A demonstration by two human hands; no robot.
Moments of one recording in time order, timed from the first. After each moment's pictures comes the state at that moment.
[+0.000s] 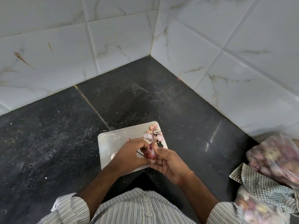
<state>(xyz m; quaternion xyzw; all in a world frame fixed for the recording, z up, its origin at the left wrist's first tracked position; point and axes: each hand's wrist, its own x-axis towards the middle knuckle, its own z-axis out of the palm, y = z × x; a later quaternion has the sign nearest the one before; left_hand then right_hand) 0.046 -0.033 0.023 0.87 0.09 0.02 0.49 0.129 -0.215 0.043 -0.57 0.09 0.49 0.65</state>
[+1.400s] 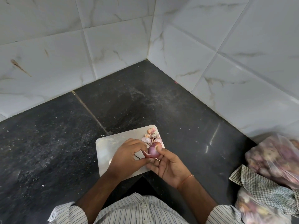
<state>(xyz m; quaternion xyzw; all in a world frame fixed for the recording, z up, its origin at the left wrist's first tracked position) 0.046 -0.033 0.020 0.88 0.04 0.16 0.44 0.131 -0.219 0.039 -0.43 0.12 0.51 0.74</state>
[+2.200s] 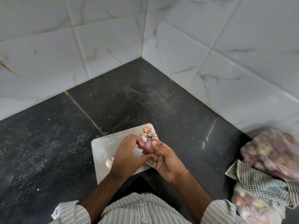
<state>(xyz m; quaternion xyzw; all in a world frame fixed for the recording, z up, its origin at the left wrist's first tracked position) 0.056 -0.054 0.026 0.85 0.15 0.17 0.47 0.137 -0.209 0.040 -0.46 0.10 0.45 0.76</state>
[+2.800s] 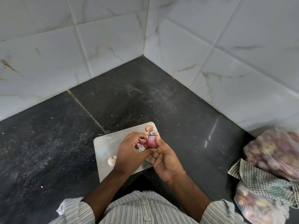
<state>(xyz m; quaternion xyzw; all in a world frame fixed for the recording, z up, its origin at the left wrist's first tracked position) 0.061 -0.058 0.035 0.83 0.18 0.17 0.49 0.126 -0.196 0.035 -0.44 0.16 0.38 0.80</state>
